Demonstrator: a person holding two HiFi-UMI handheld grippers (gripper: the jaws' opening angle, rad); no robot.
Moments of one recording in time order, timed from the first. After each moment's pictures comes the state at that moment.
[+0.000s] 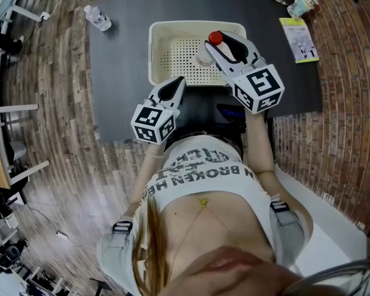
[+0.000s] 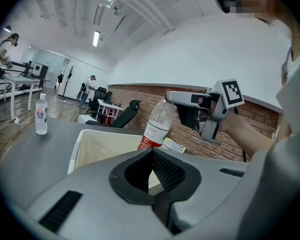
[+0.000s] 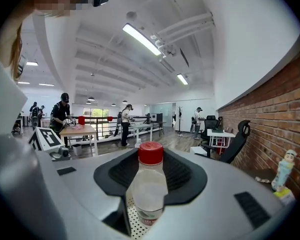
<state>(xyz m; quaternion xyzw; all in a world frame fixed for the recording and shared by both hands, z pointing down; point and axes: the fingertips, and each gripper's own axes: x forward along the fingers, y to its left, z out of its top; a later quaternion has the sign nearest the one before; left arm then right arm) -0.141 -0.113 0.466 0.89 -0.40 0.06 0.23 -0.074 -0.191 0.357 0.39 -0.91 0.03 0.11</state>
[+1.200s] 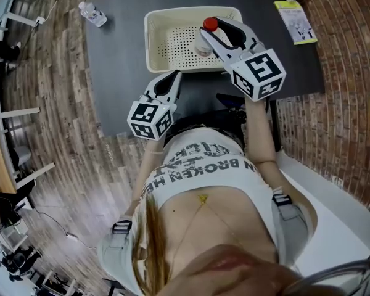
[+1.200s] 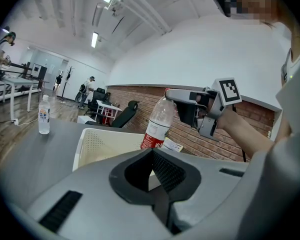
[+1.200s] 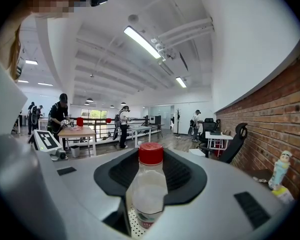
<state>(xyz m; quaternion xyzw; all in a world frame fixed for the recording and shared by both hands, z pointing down) -0.152 -0.082 0.461 0.89 -0.39 0.06 0.22 -0.079 -0.166 0.343 0.41 -0.91 0.02 0.10</state>
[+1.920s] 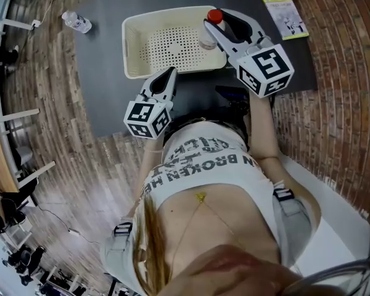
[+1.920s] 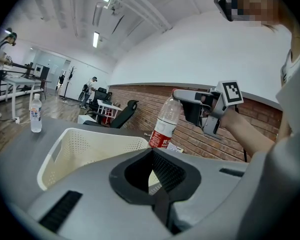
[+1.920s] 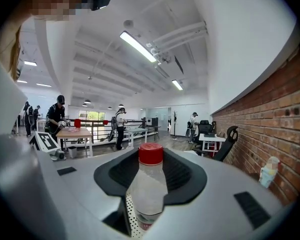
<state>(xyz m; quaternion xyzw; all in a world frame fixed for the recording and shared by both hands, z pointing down) -0.072 -0.100 0.451 0.88 -0.41 0.06 0.23 0.026 -0.186 0.322 0.42 -0.90 0.02 0.09</state>
